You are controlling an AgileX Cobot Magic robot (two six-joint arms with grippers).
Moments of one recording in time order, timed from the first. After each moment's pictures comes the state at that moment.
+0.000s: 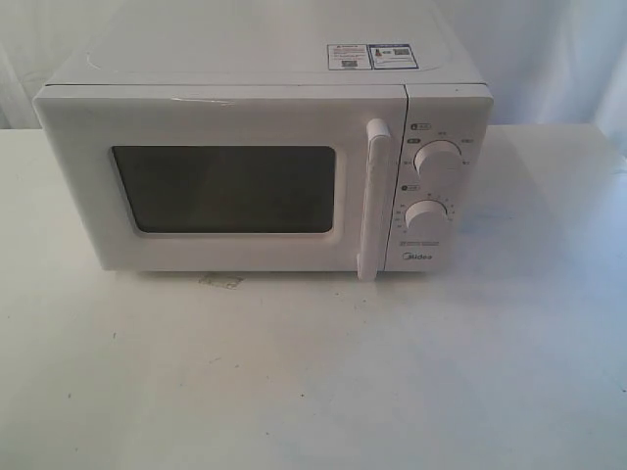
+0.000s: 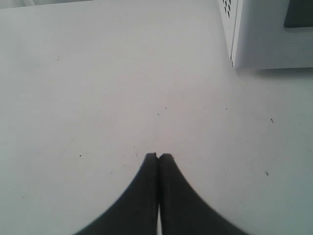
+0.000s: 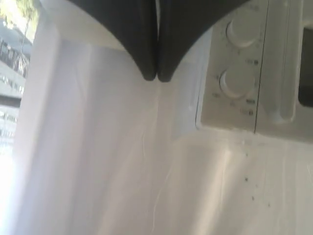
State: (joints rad) left arm 0.07 0.00 0.02 -0.04 0.42 0.13; right arm 0.02 0.01 -0.01 -0.13 -0.15 0.03
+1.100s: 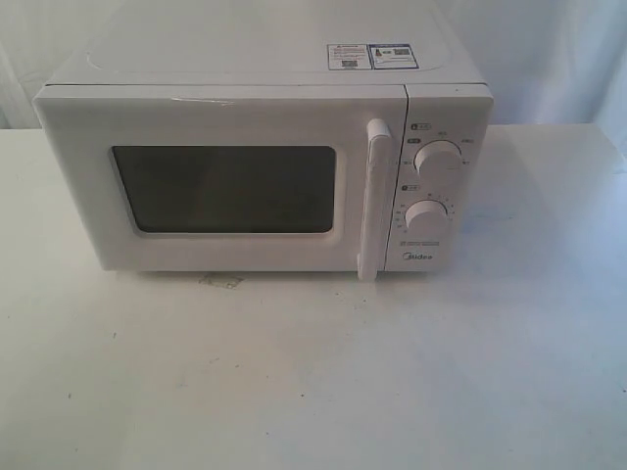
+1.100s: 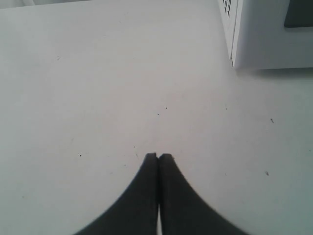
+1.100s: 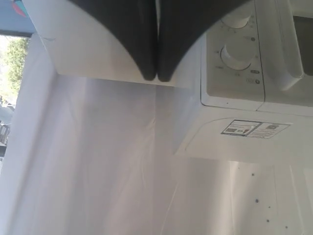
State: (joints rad) left arm 0.07 0.00 0.02 -0.04 0.42 0.13; right arm 0.02 0.44 -0.53 0.00 0.20 -0.01
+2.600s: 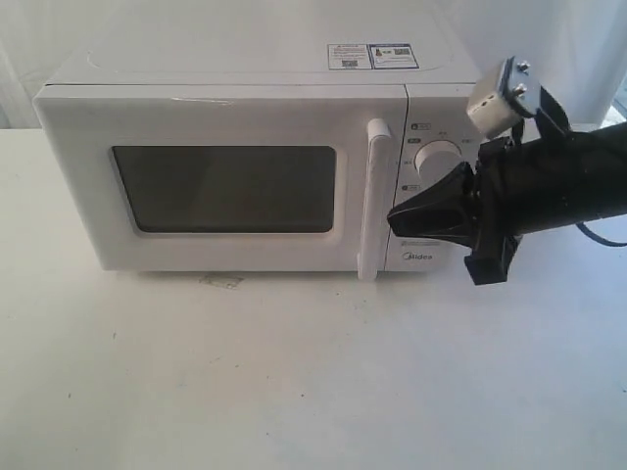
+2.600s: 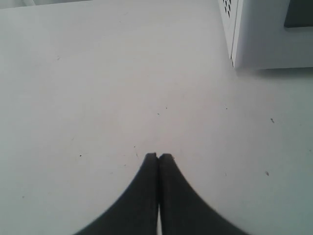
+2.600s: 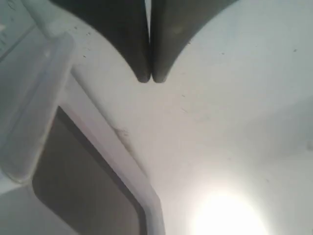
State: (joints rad) left arm 0.07 0.00 0.02 -0.04 0.42 0.13; right arm -0.02 1.45 -0.88 1.22 1.02 -1.77
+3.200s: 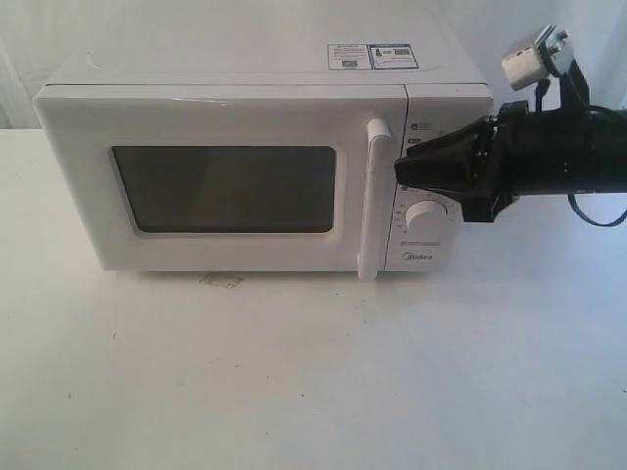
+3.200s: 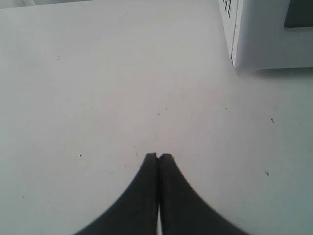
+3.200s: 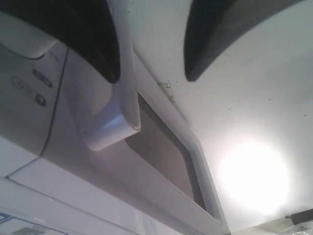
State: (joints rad) left arm 0.07 0.00 0.02 -0.04 0.42 0.13; right arm -0.09 1.53 -0.90 1.48 1.00 -1.91
